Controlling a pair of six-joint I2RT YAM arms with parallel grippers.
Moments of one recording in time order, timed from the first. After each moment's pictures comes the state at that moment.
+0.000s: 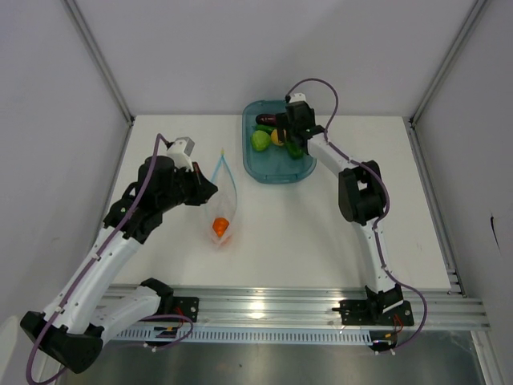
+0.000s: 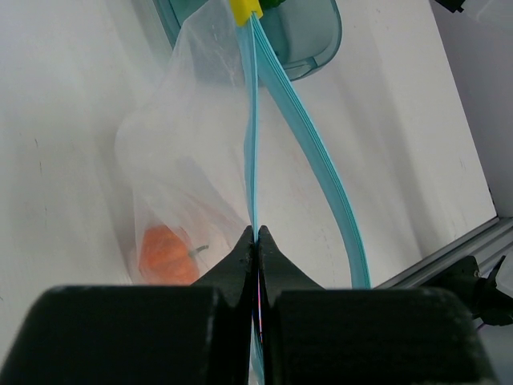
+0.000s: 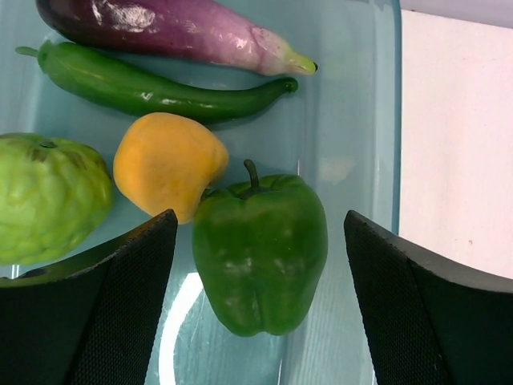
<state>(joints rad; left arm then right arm) -0.44 0.93 1.04 -0.60 0.13 -0.44 0.43 2.39 2.07 -0.26 0.30 0.09</state>
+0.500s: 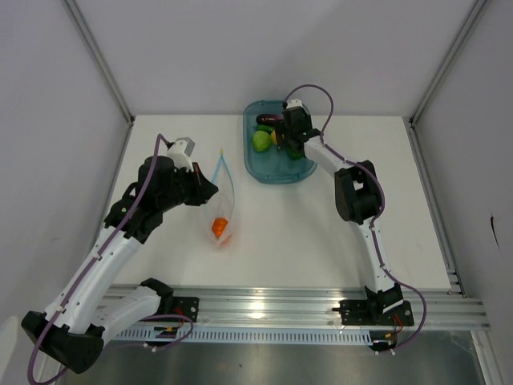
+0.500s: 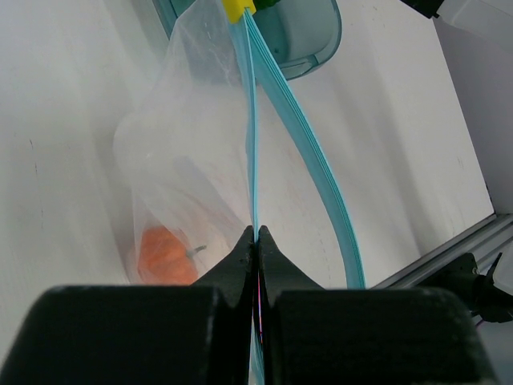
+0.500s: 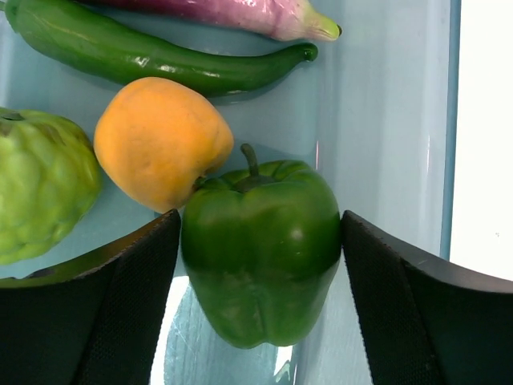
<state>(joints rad) -0.42 0.93 1.03 -0.58 0.16 -0.43 0.44 2.44 2.08 -0.28 0.31 0.08</state>
